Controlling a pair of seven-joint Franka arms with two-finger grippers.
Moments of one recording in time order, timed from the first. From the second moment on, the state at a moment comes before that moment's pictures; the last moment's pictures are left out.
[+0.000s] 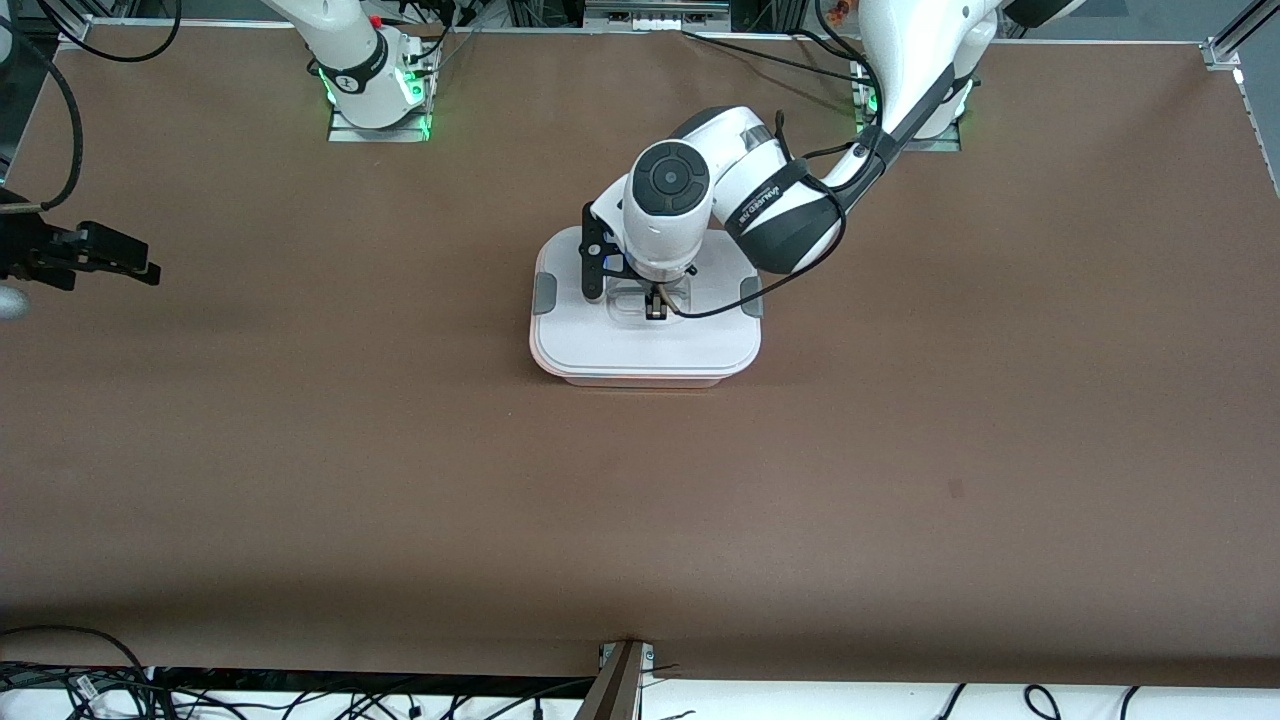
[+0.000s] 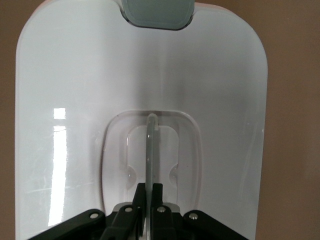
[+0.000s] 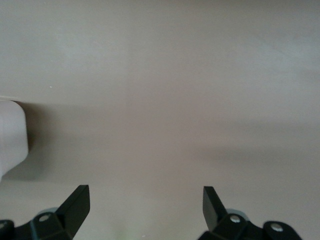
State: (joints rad) left arm -0.35 0.66 -0.55 -1.39 0.19 1.90 0.65; right arm 0.17 0.16 -0.25 -1.44 0.05 1.52 -0.14
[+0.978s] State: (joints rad) left arm -0.37 0.66 -0.55 -1.39 0.27 1.92 0.66; right arm 0.10 0.14 -0.14 -1.46 -0.02 1.42 -0.11
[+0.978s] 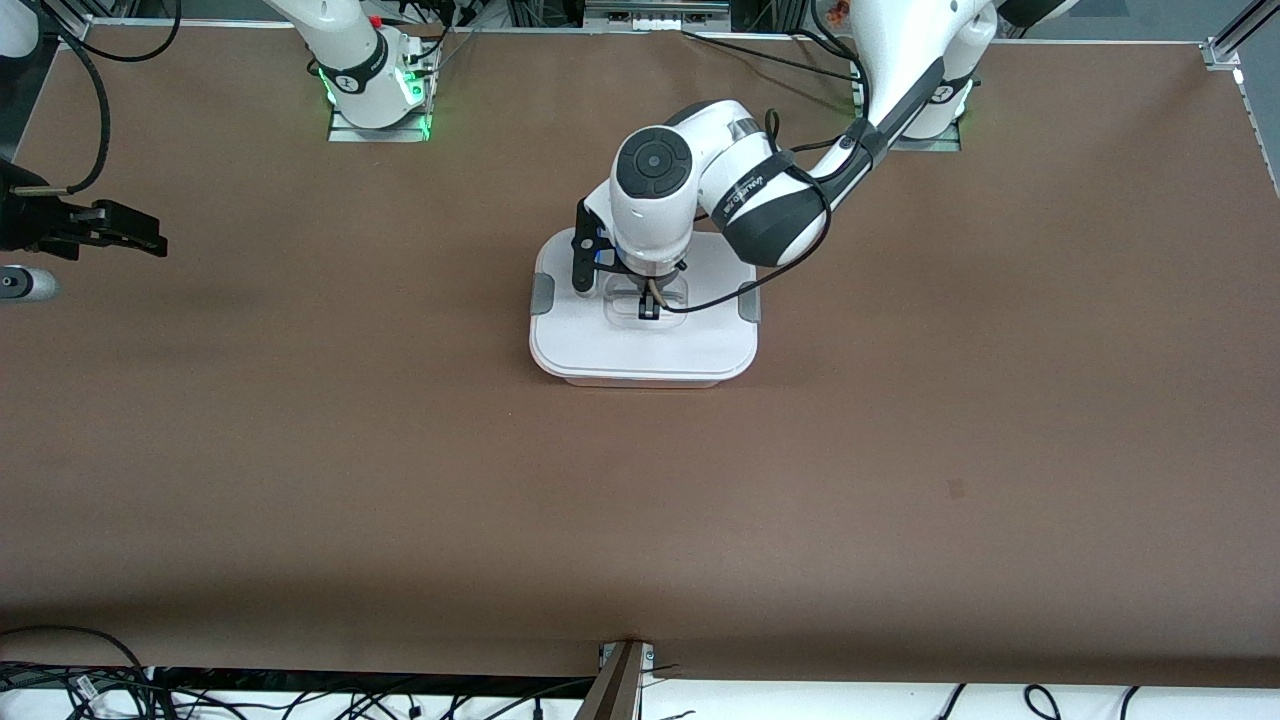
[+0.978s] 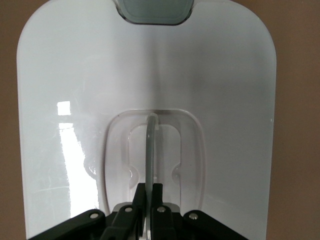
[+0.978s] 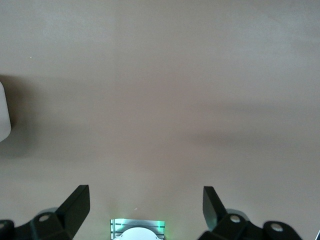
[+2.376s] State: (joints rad) left arm -0.38 0.62 -0.53 -1.39 0.28 1.85 0.58; right arm 0.10 0.14 -0.13 -1.46 -0.02 1.43 -0.11
